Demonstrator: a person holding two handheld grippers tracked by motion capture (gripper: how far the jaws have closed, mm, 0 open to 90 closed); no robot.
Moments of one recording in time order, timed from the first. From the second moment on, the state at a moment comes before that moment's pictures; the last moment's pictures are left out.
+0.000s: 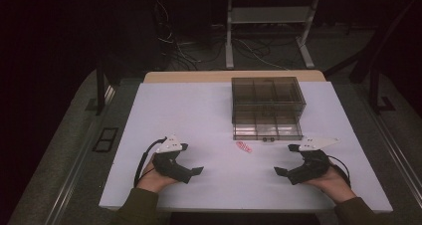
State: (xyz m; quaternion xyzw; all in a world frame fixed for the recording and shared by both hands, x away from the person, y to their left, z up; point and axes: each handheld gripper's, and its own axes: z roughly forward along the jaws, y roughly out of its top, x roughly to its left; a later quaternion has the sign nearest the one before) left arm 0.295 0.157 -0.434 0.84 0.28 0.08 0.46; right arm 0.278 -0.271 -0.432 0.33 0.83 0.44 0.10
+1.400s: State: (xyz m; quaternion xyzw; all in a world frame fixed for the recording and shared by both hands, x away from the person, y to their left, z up) left arm 0.291 0.157 -0.434 0.84 0.28 0.08 0.46; right arm 0.307 -0.227 -0.423 0.30 0.85 0.42 0.09
